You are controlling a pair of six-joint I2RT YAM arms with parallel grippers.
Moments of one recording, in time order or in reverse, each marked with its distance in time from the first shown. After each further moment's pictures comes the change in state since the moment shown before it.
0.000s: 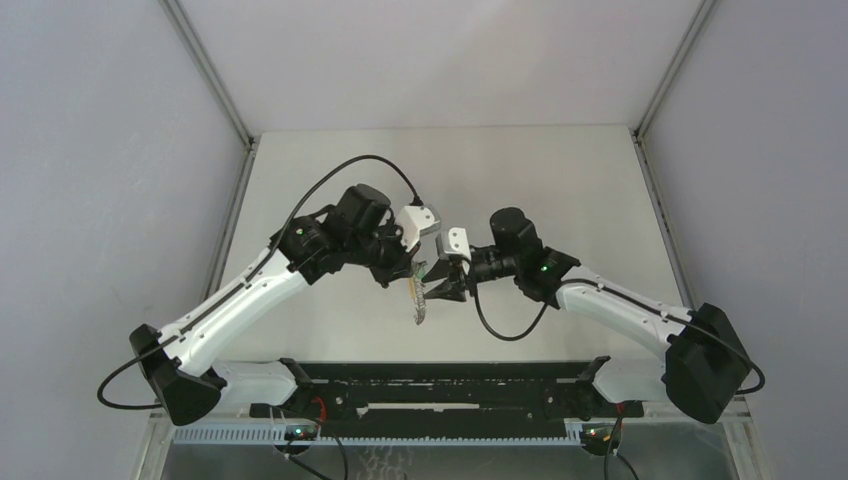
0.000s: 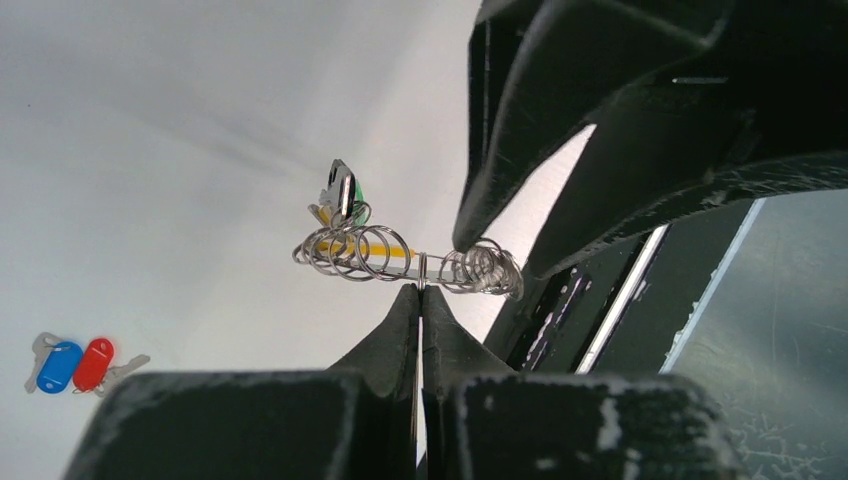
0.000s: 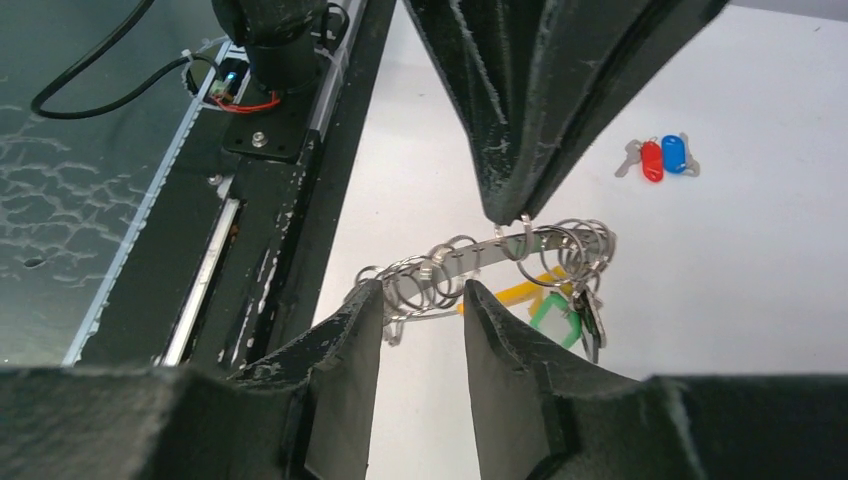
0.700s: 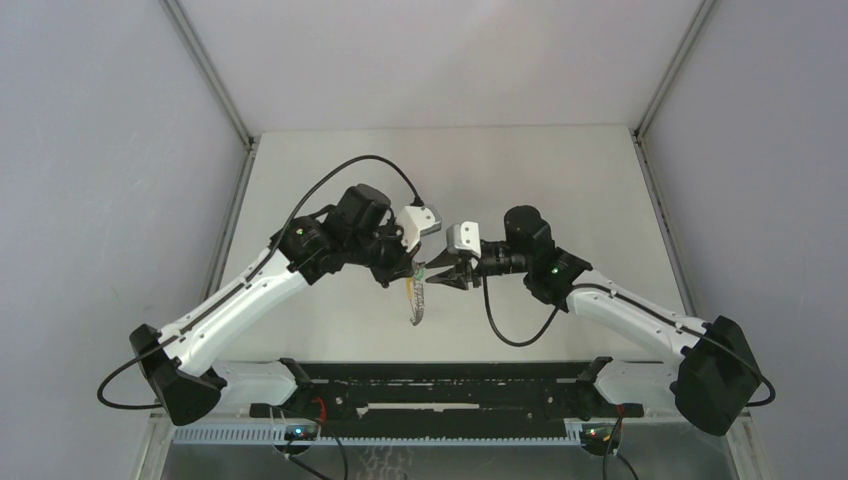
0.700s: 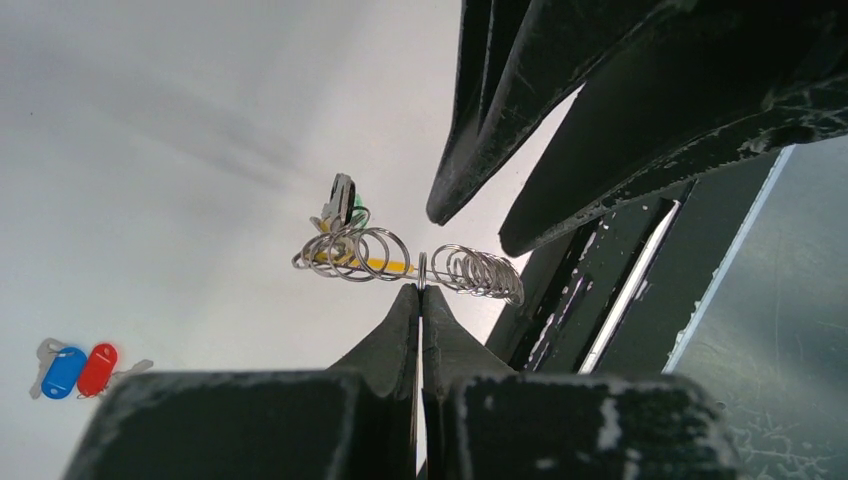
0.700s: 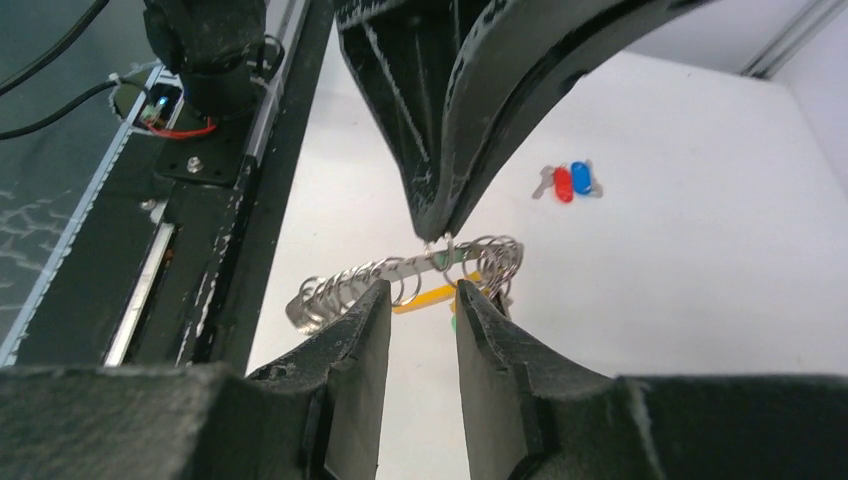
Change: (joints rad) left arm -0.002 0.000 0.000 0.006 0.003 0.008; right arm -0.019 -0.076 -0.014 0.035 0.068 -0.011
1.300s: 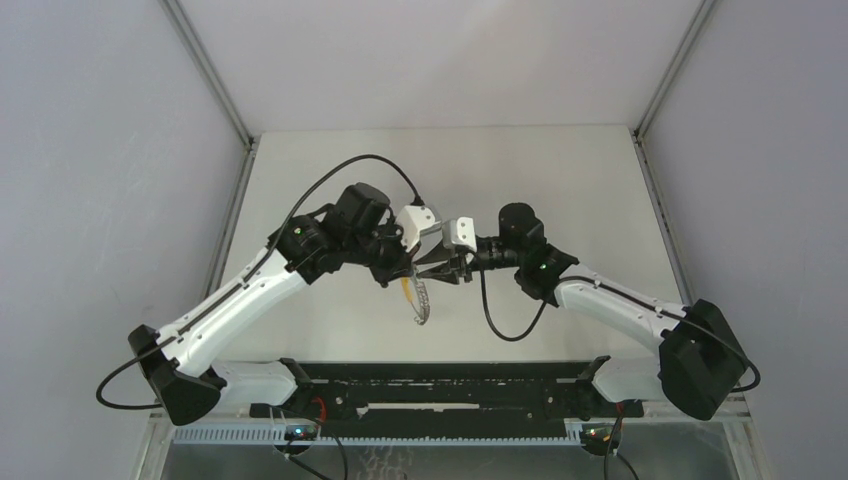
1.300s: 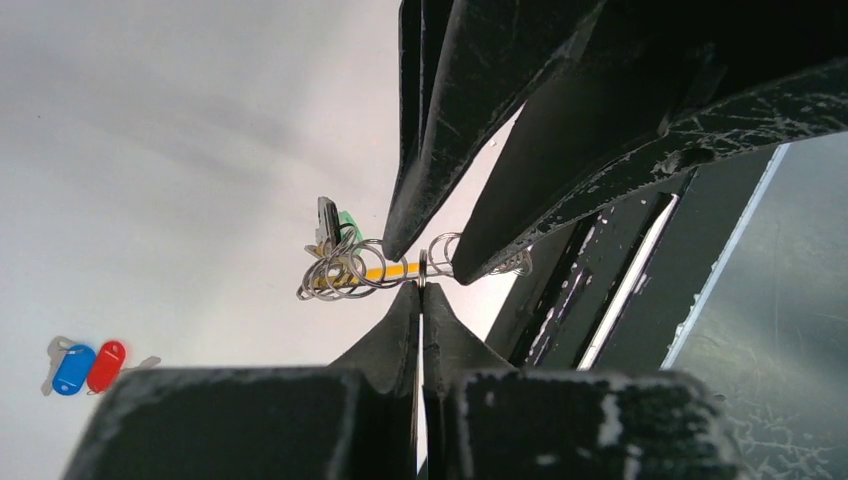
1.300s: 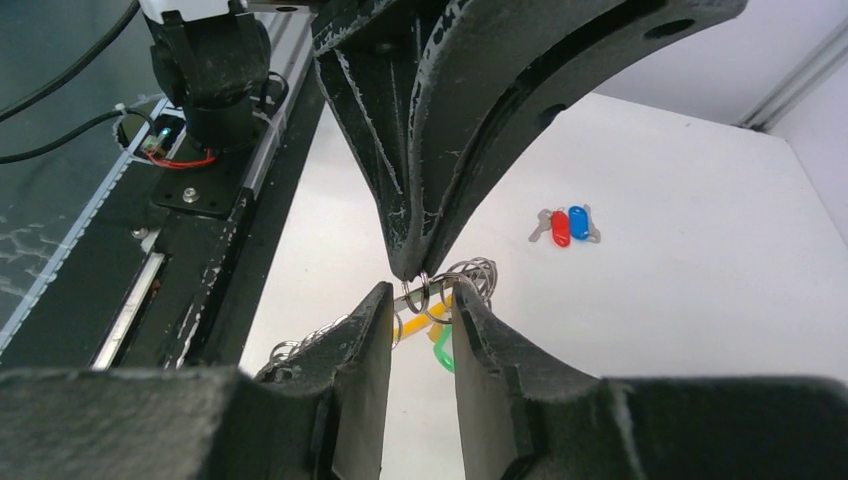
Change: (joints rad) left arm -0.005 0.000 0.021 -0.016 0.002 0.010; right arm -0.002 0.092 0.000 0.214 -0.054 0.053
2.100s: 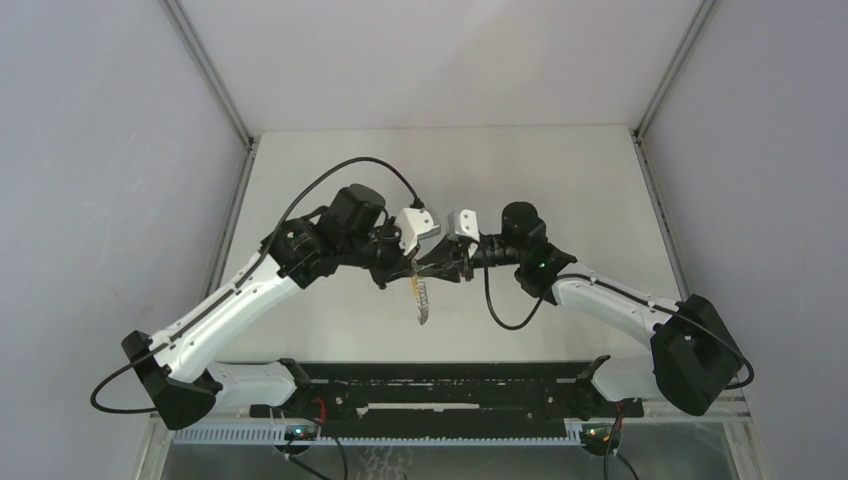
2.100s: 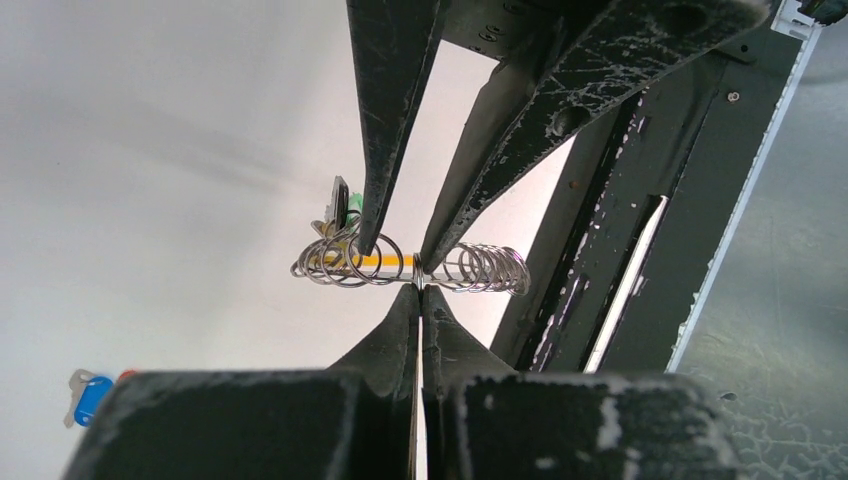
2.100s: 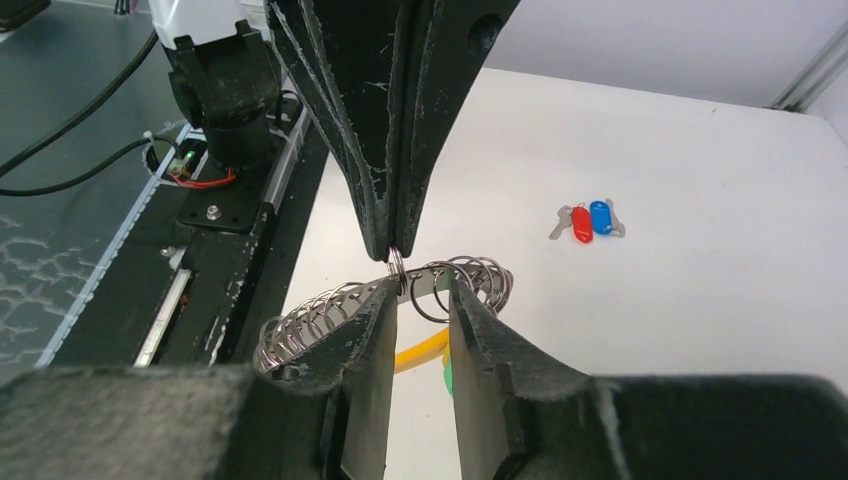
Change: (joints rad) left arm -0.013 -0.030 0.000 0.012 0.027 0.037; right arm -0.041 0.031 -0.021 0.096 -0.050 0.123
